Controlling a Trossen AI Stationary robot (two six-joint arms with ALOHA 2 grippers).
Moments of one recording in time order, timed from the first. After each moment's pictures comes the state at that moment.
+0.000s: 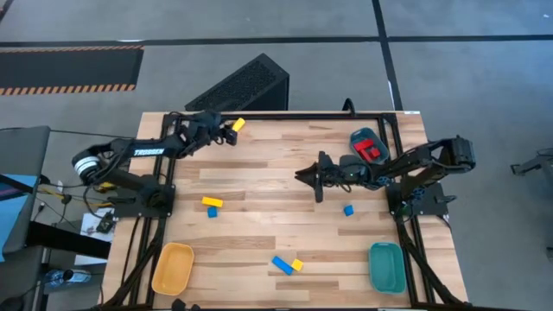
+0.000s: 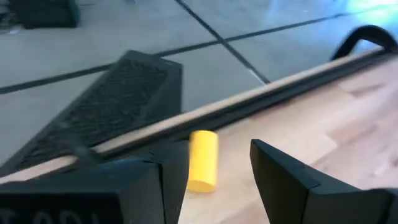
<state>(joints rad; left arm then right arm) 0.72 1.31 0.52 0.32 -0.24 -0.26 -0.12 1.49 0.41 0.92 0.02 0.29</state>
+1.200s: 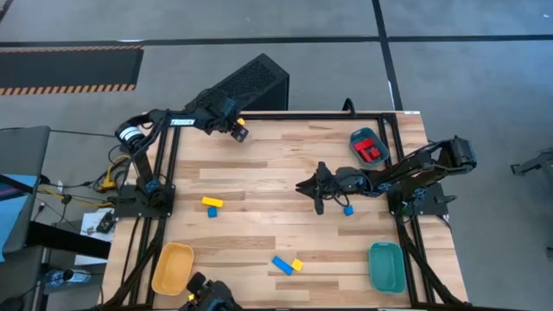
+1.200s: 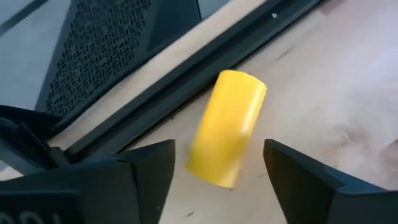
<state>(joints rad) 0.81 1.80 1.01 -0.22 -0.18 -0.06 0.02 1.49 0.42 0.83 0.10 0.30</state>
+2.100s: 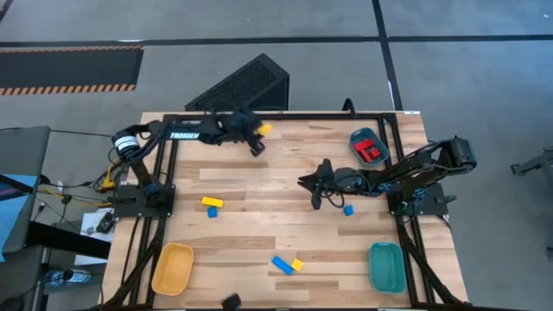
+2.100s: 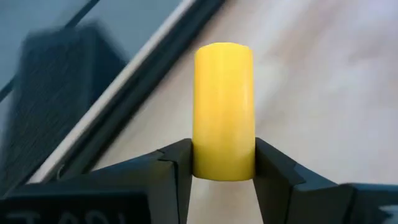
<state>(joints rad) 0.59 1.74 1.01 -0.08 -0.09 0.07 0.02 1.49 0.42 0.77 0.23 0.33</state>
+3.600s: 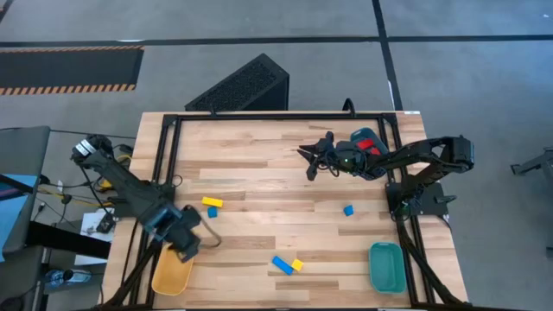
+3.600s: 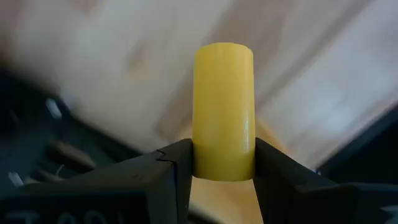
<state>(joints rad) -0.65 1.28 1.01 -1.21 0.16 -1.35 -0.27 1.49 0.48 0.83 0.21 0.11</state>
